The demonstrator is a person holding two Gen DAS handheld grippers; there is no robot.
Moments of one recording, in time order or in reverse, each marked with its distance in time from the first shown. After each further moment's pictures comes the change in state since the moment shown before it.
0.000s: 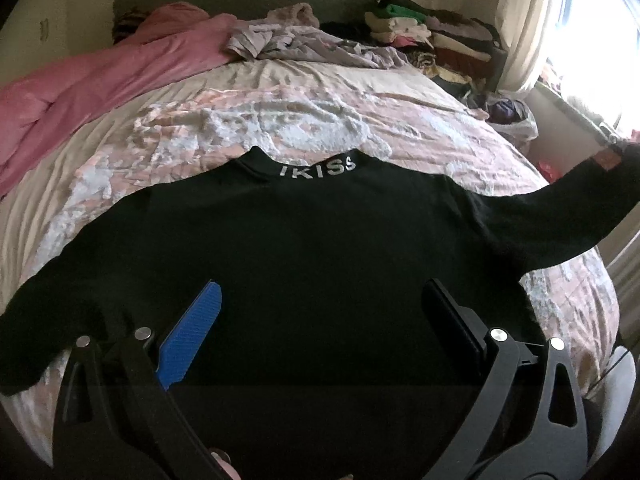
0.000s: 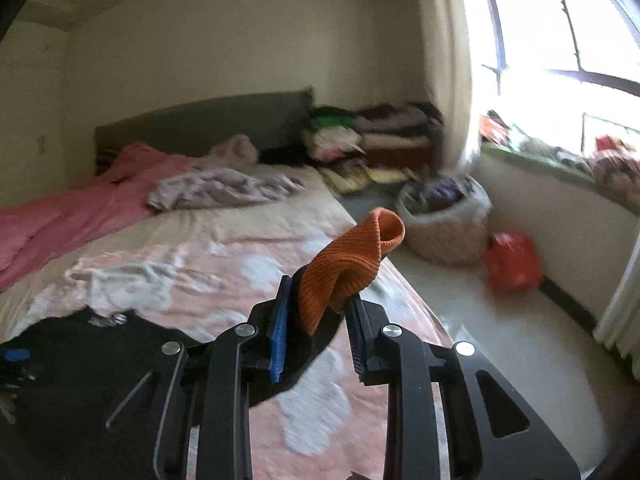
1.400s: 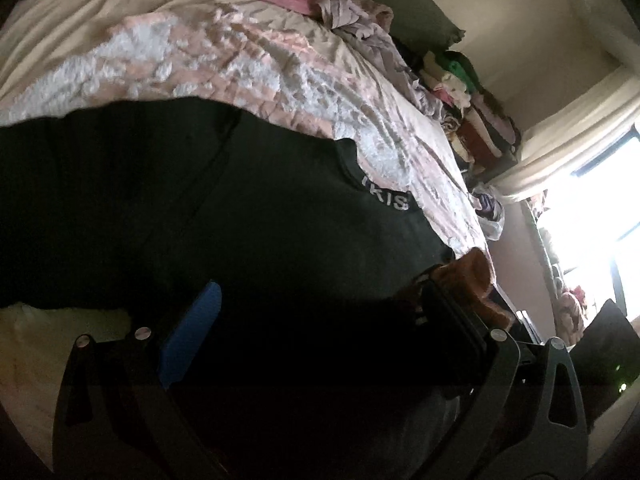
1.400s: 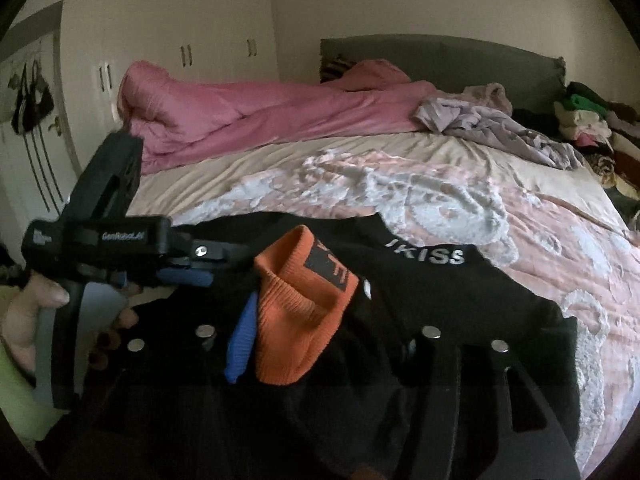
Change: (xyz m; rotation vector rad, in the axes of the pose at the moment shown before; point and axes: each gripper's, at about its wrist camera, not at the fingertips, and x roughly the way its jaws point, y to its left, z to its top) left arm 0.019 0.137 -0.015 -0.530 0.068 -0.276; right arm 0.050 0.319 -0.086 -0.309 0.225 0.732
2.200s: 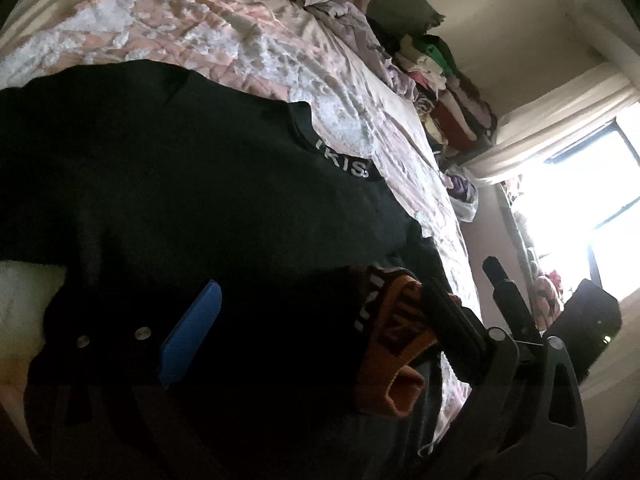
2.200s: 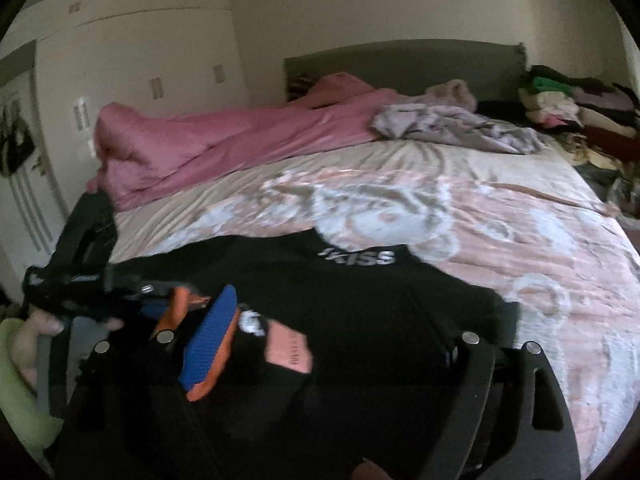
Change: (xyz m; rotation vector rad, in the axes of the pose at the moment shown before) left arm 0.011 -0.021 -0.016 -0.006 0.063 -0.121; right arm -0.047 -0.065 -0.004 0.121 -0.053 -0.051
